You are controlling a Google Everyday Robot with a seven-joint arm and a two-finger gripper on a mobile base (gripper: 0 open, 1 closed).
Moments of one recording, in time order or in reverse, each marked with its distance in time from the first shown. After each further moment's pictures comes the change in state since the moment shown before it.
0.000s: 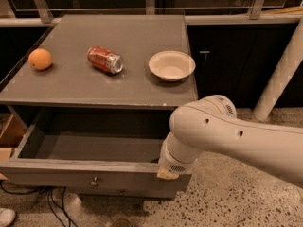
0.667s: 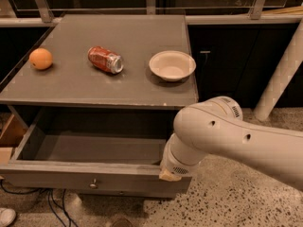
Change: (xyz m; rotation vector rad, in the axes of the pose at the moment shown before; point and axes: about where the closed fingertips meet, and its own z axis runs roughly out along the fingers) arm 0.004 0.008 -0.006 -0.007 -0.003 0.005
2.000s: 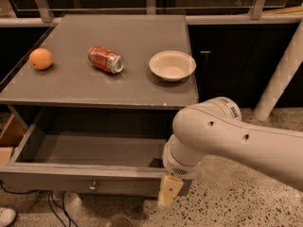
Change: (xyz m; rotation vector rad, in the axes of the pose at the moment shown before) arm 0.000 0.000 0.000 0.000 0.000 0.000
